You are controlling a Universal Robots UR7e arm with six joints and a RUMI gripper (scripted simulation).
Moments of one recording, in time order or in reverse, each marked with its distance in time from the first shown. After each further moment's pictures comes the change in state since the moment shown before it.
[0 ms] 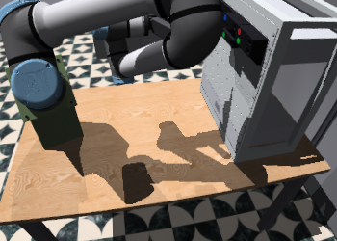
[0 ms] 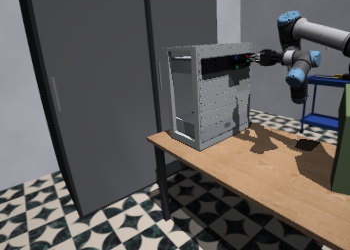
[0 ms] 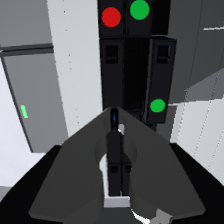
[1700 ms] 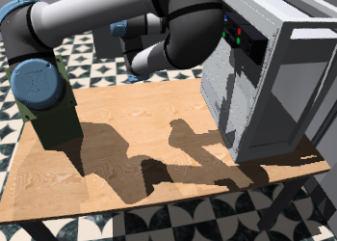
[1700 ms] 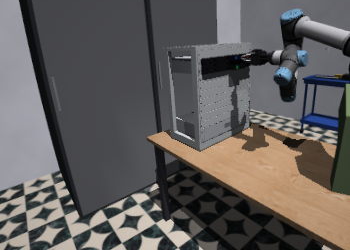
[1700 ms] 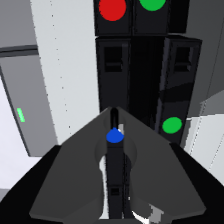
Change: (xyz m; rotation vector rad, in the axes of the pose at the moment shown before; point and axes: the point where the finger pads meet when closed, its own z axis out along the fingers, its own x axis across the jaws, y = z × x) arm -0.001 0.006 0.054 0.002 0.001 0.000
